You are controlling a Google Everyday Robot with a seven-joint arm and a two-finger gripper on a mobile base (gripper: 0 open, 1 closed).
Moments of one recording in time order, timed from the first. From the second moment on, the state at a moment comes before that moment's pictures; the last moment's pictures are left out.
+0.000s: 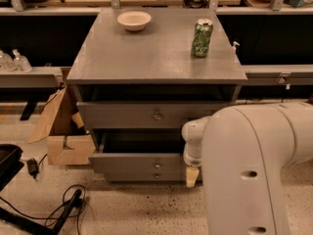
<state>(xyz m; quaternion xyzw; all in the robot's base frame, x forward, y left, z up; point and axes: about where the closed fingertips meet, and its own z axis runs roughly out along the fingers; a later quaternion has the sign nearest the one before) 0.591 -0.159 0.406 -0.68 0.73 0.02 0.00</state>
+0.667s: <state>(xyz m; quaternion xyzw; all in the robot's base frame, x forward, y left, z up) 0.570 -0.163 0.402 -0.67 0.75 0.03 0.00</state>
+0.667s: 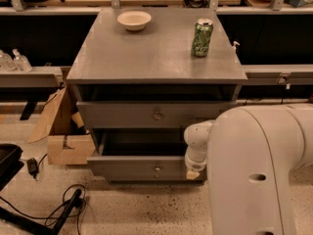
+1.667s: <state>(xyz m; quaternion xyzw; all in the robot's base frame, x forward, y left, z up) 0.570 -0.163 0.403 -0.67 0.75 0.03 0.00</state>
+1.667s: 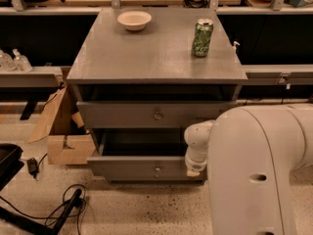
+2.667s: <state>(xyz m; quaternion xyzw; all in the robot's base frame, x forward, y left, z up) 0.570 -0.163 0.404 -0.67 0.75 0.03 0.00</state>
